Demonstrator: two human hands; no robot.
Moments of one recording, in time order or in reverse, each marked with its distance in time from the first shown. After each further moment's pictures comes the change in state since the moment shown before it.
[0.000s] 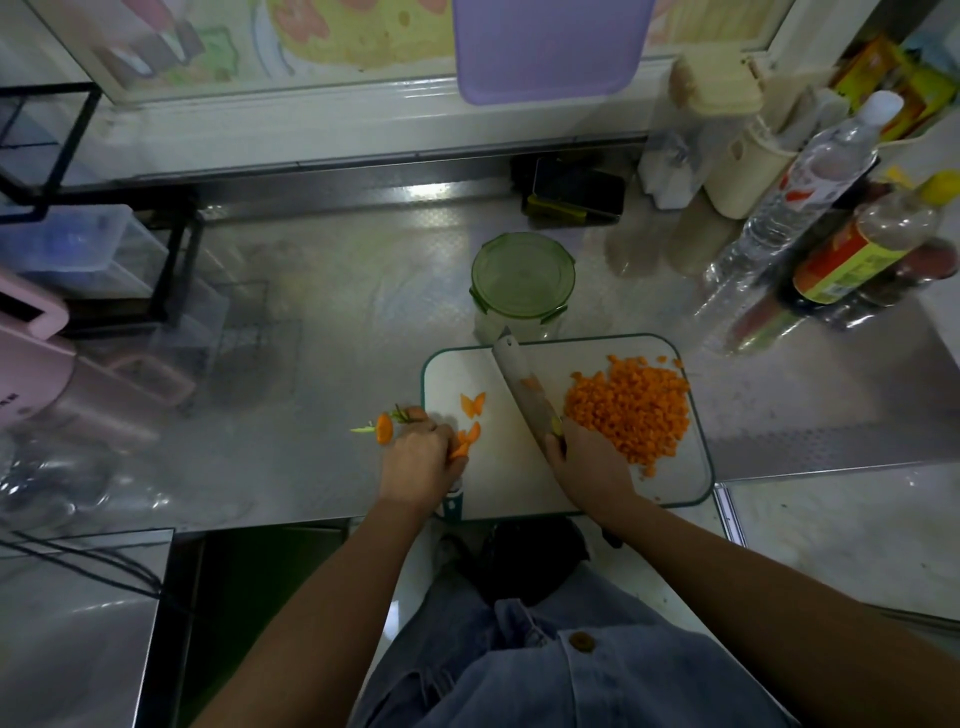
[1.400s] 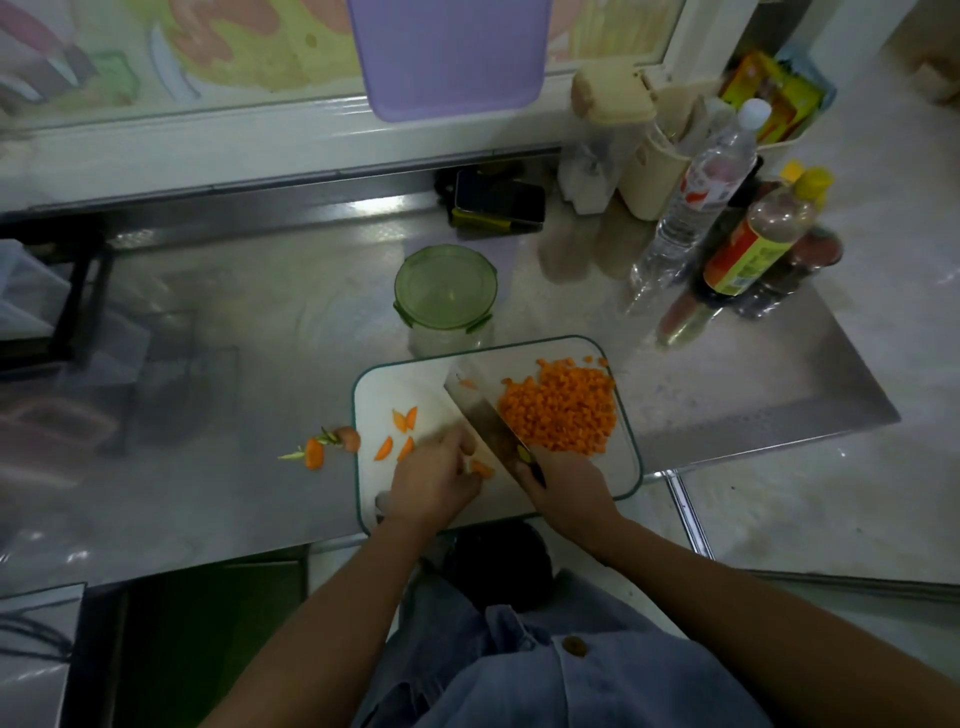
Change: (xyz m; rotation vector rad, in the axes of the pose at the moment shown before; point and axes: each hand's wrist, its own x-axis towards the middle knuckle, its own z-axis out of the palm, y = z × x) left_hand 0.007 0.084 0.011 -0.260 -0.063 0.075; right_hand -0.031 0.043 -0.023 0.007 0.050 -0.135
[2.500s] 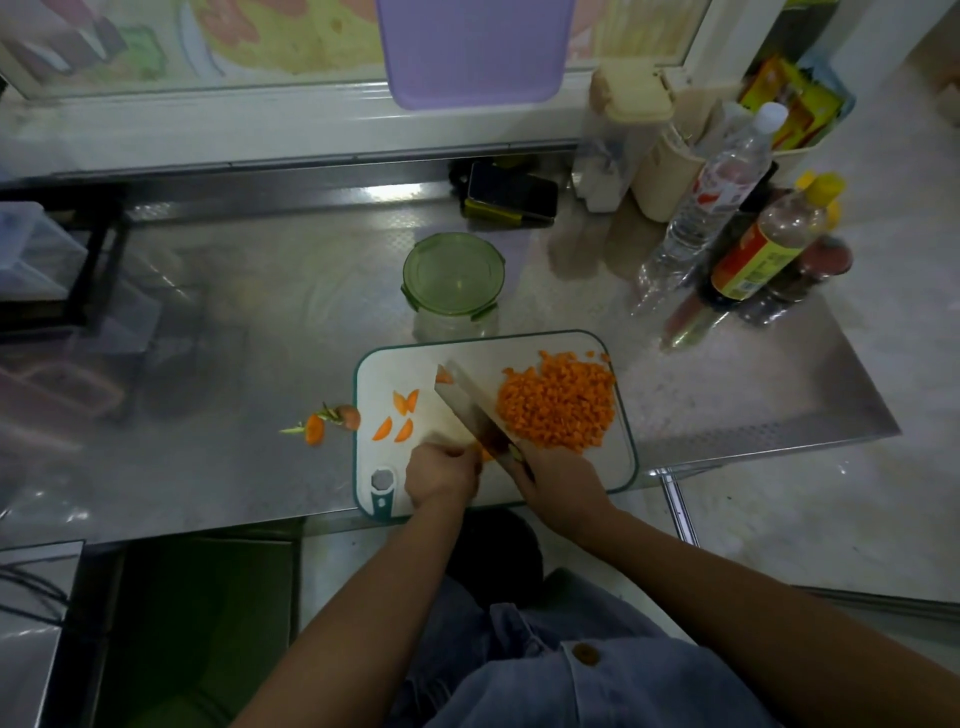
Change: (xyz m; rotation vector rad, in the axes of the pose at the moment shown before) left_hand -0.001 0.028 0.030 -0.637 0.114 -0.784; right_hand -0.003 0.004 0.006 -0.086 0.000 -0.149
